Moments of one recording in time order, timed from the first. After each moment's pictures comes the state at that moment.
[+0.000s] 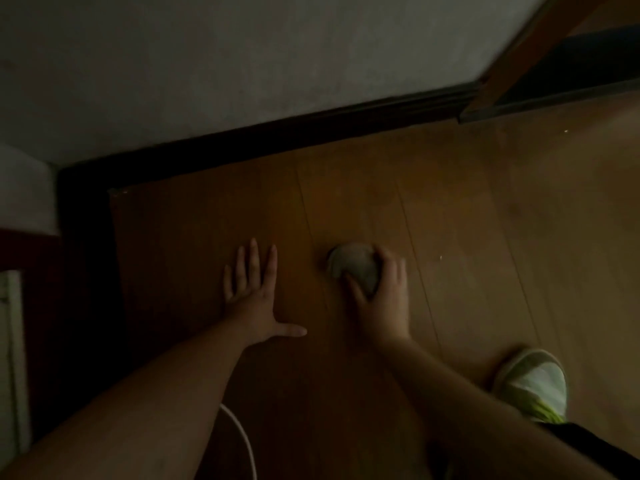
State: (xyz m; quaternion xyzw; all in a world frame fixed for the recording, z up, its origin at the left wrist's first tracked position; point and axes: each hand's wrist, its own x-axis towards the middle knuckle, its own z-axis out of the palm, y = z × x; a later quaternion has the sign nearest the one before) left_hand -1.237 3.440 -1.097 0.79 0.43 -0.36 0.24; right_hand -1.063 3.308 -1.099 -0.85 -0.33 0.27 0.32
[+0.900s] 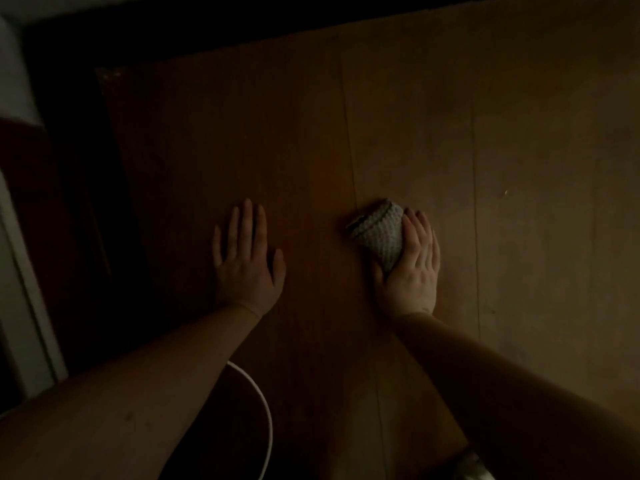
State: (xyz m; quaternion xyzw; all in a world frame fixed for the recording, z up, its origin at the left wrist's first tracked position) left_hand -1.321 3.374 -1.139 0.84 0.52 -0.14 0.12; right_hand -1.104 3.258 -1.139 -0.85 -0.45 0.16 0.21
